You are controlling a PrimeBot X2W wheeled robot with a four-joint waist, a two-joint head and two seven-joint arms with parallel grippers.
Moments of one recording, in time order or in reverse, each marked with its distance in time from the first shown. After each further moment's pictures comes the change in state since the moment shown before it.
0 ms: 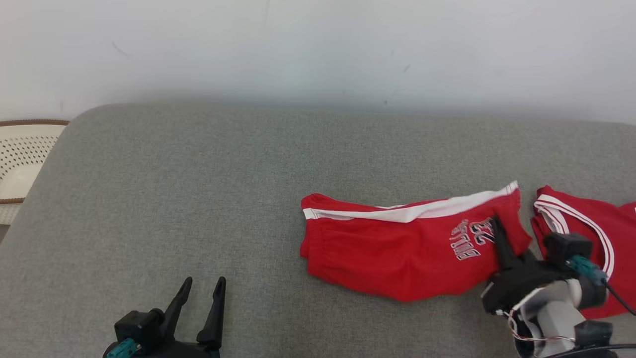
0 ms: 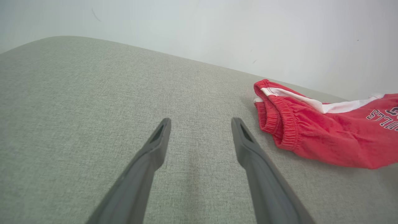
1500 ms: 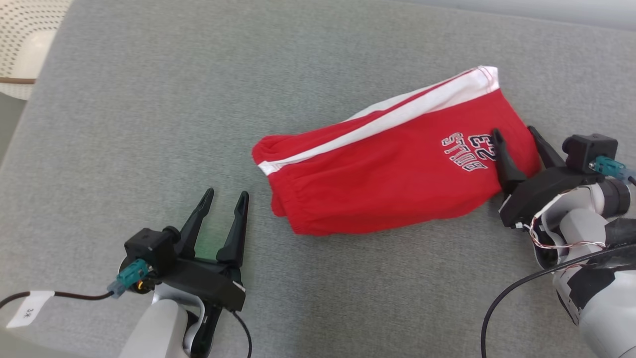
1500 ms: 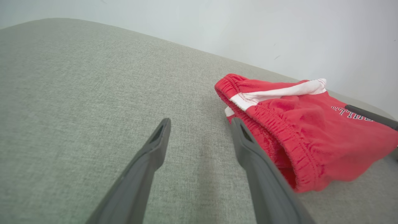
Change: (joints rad) left arm -0.247 -0.001 -0.118 -0.027 -0.096 0.016 0.000; right arm -0.389 -0.132 0.329 0.185 0.250 0.001 0.000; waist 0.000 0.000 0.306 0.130
